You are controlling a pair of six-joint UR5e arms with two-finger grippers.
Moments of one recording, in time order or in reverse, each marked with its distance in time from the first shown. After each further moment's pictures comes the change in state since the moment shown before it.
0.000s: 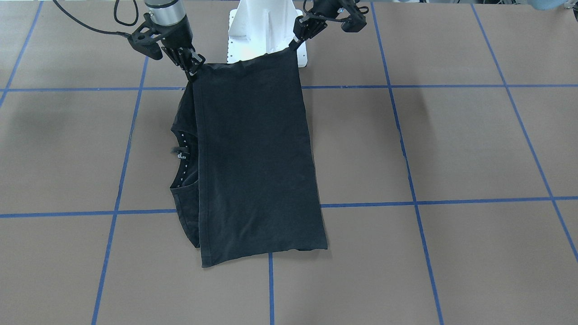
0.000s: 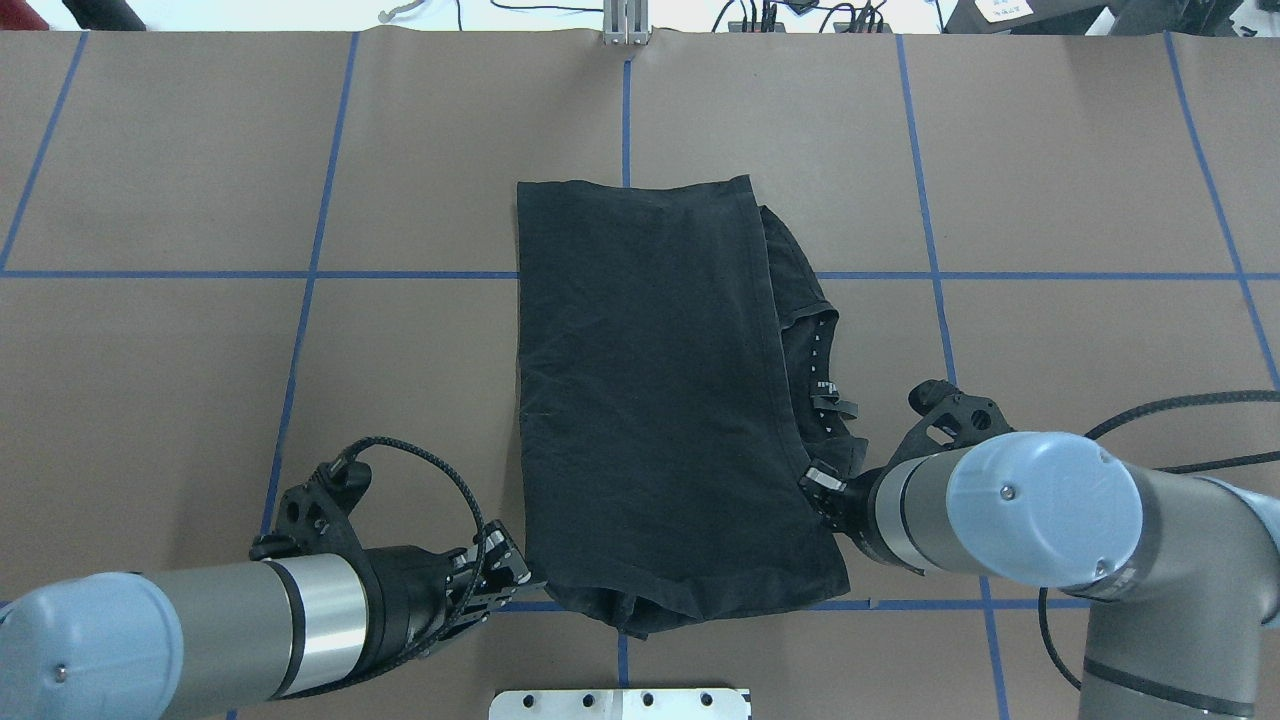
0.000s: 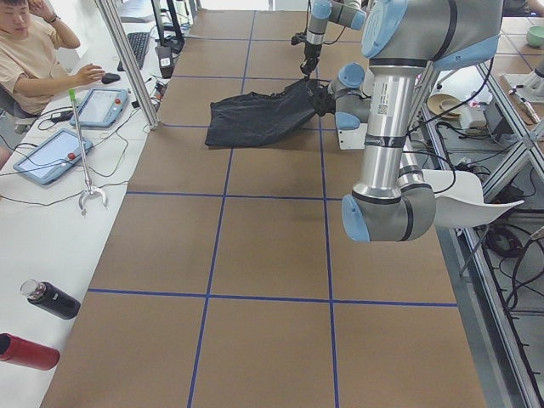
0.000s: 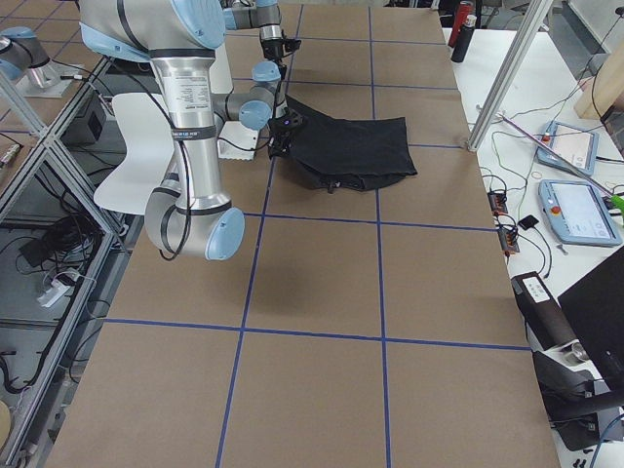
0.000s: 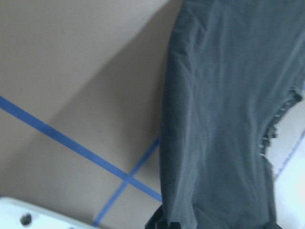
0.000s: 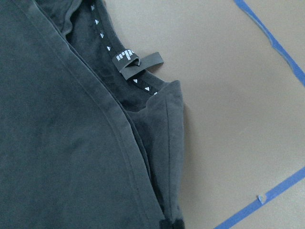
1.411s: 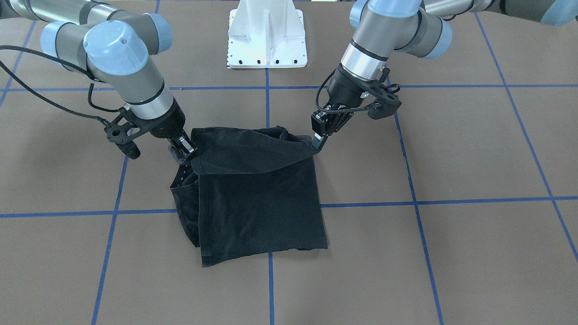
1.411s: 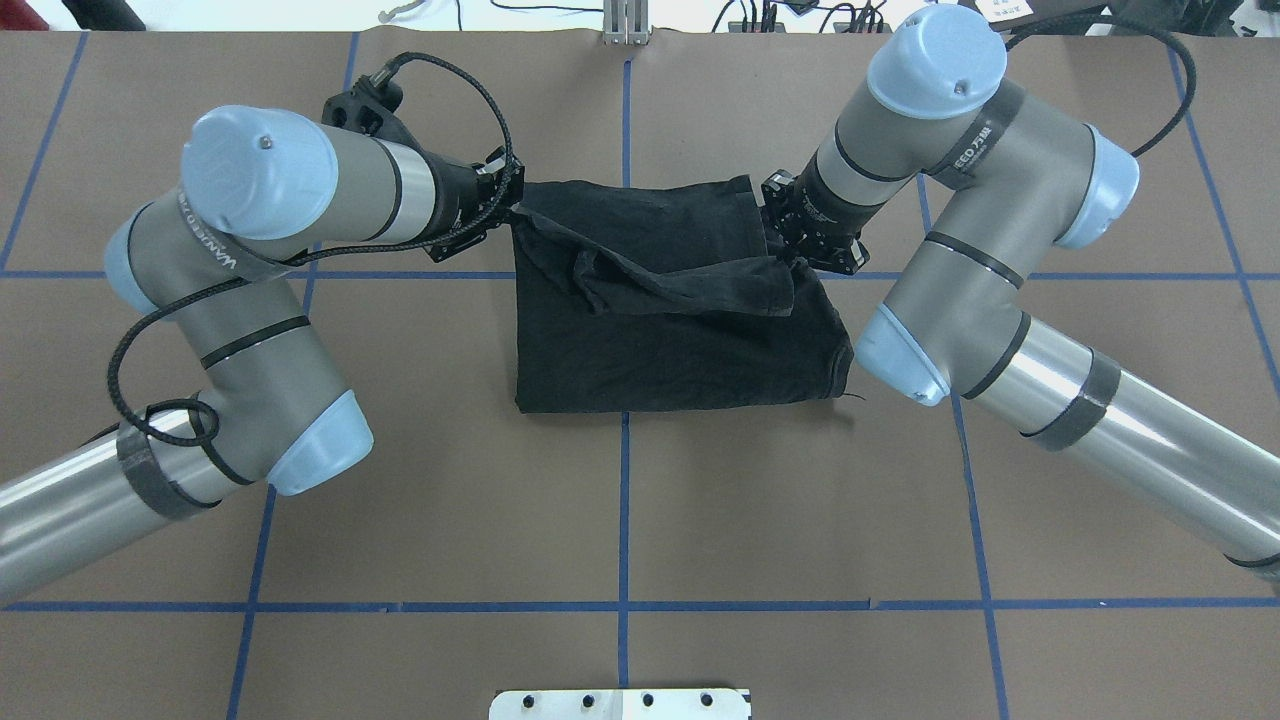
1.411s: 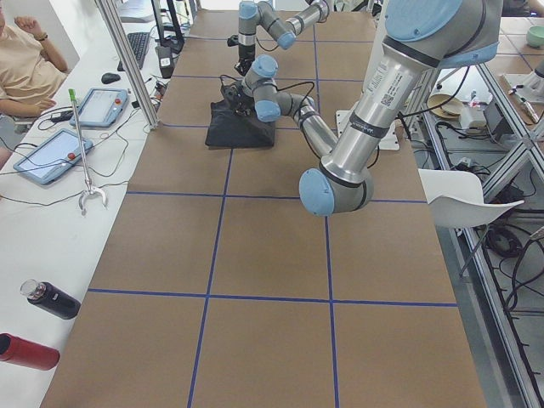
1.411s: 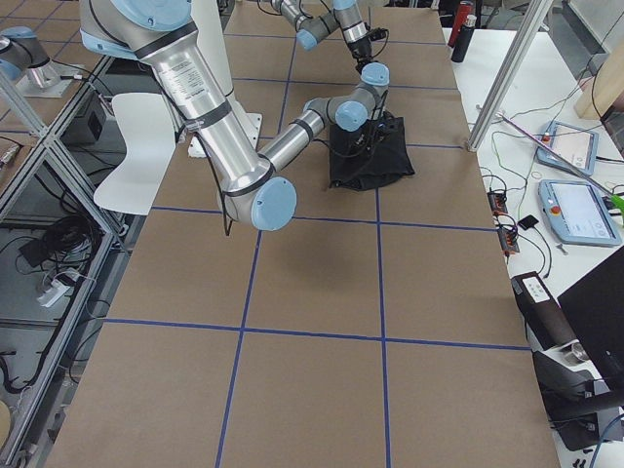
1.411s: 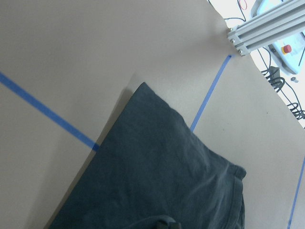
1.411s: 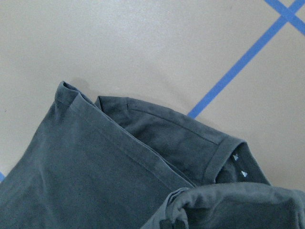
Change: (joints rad) left arm -0.524 -0.369 0.591 -0.046 -0.213 0.316; right arm 0.456 0.421 -0.693 0.174 0.370 -0.186
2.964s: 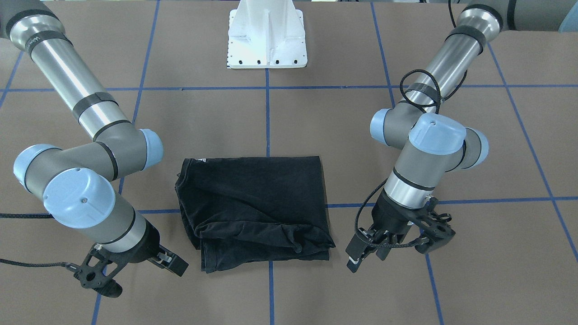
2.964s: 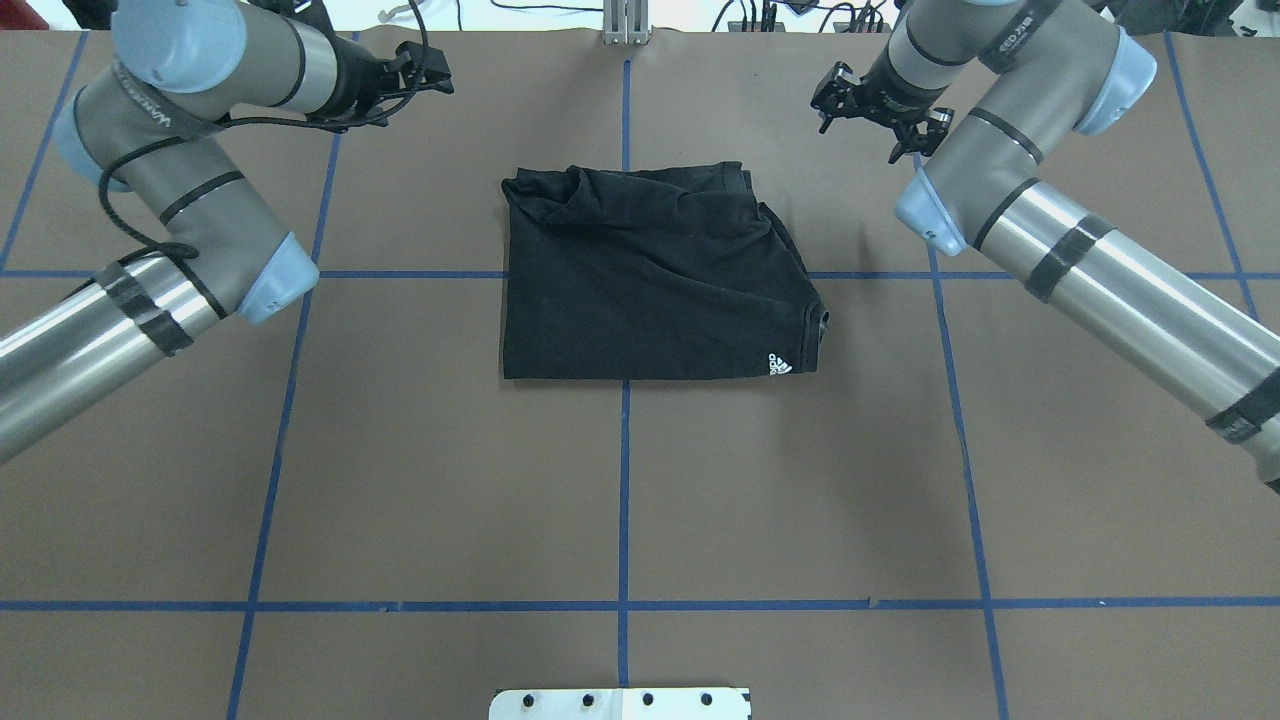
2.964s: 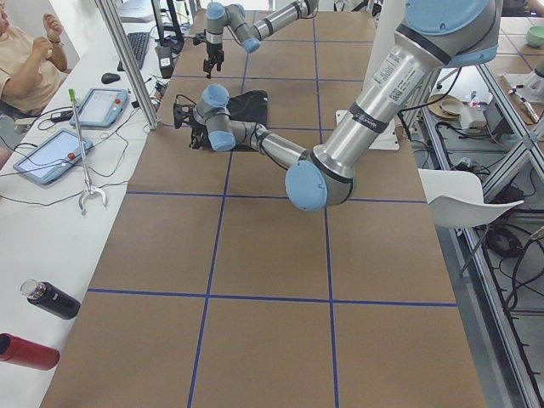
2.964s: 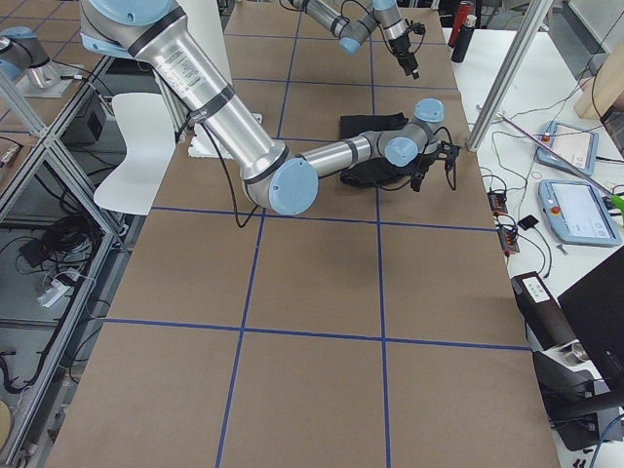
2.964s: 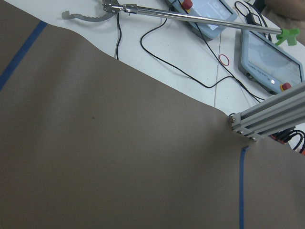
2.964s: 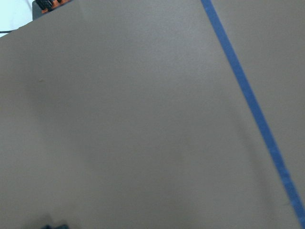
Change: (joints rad) left arm -0.218 0.008 0.277 -0.225 -0.133 0.570; right arm 0.205 0.070 -0.407 0.257 0.022 -0.651
